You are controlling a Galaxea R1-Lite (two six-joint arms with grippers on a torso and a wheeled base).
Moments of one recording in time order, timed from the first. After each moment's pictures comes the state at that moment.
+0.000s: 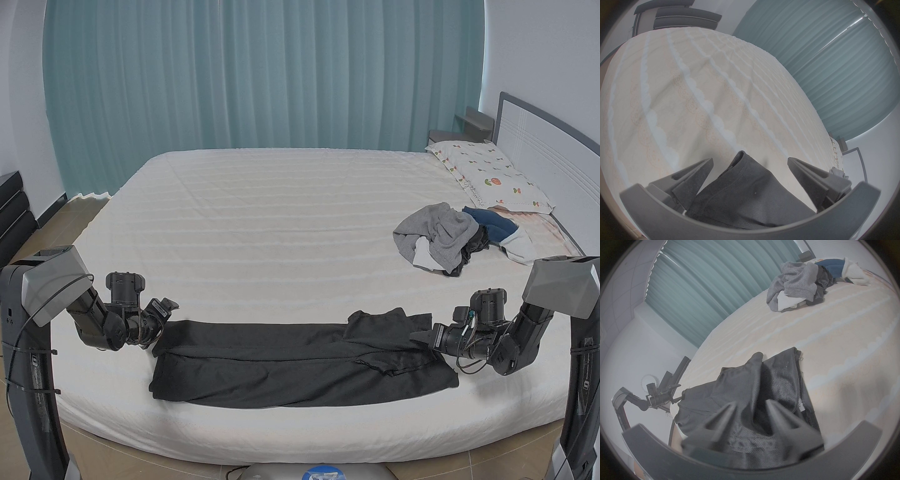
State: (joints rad) left arm 0.04 2.38 -0.99 -0.68 -0.06 -0.87; right arm 0.12 2.37 -0.73 -1.04 0.39 0.46
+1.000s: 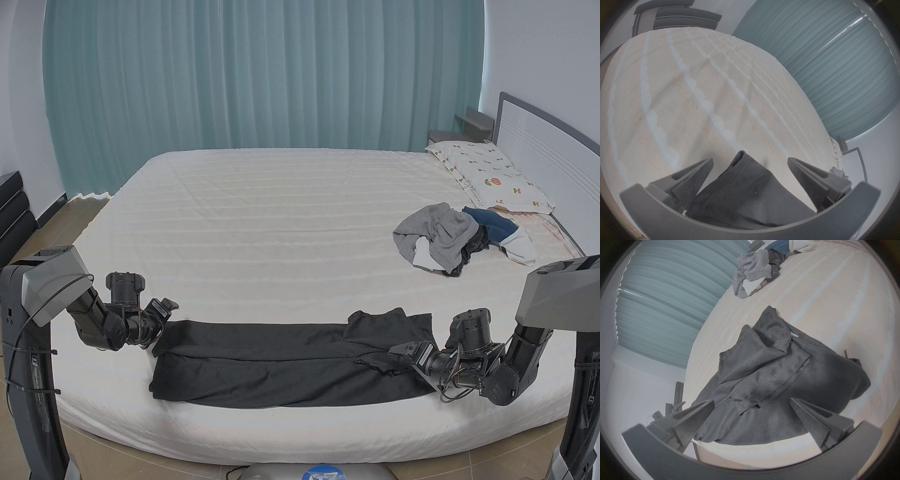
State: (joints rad) left arm 0.04 2.38 -0.99 -0.68 -0.05 -0.87; right arm 0.35 2.27 -0.52 -1.07 0.12 0.97
